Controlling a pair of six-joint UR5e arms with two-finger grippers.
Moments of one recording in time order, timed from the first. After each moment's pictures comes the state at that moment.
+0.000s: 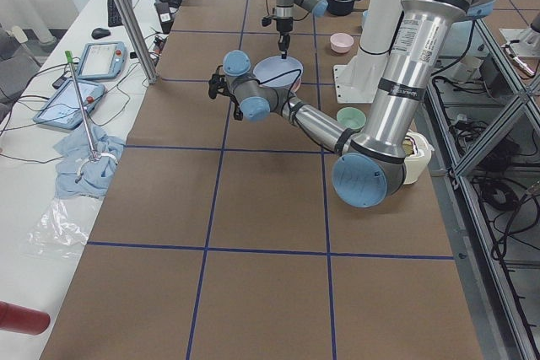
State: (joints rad) left arm -0.93 -1.87 -1.72 -2.10 -2.31 -0.98; right arm 0.50 -1.15 1.76 -1.08 2.02 1.62
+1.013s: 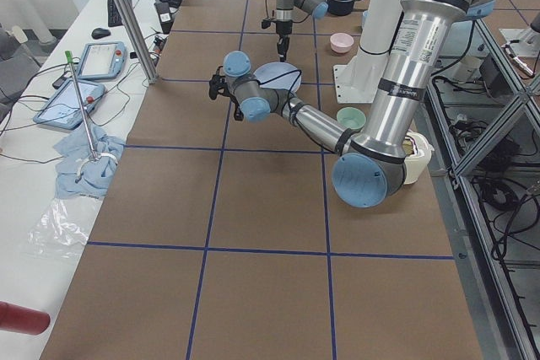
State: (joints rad) left arm -0.93 -1.87 -1.71 -2.10 -2.31 -0.98; right arm 0.49 -1.13 1.73 -1.08 2.00 1.61
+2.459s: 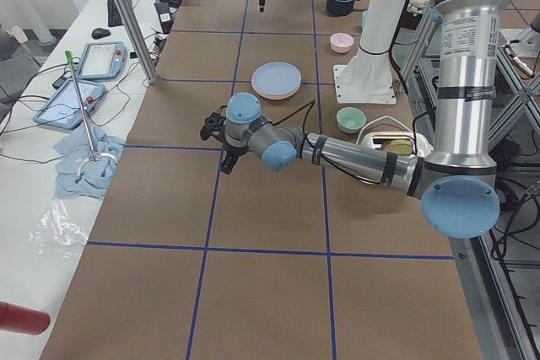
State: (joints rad) left arm -1.29 -1.51 -1.78 -2.10 -2.34 -0.26; right arm 1.10 -1.57 1.71 -1.14 2.30 0.71
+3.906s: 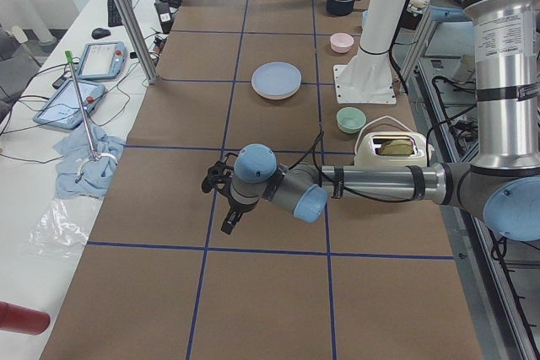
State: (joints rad) left arm -1.48 -1.42 -1.69 -2.06 -2.38 0.01; right arm 1.45 -1.59 1.75 -1.58 2.35 0.10
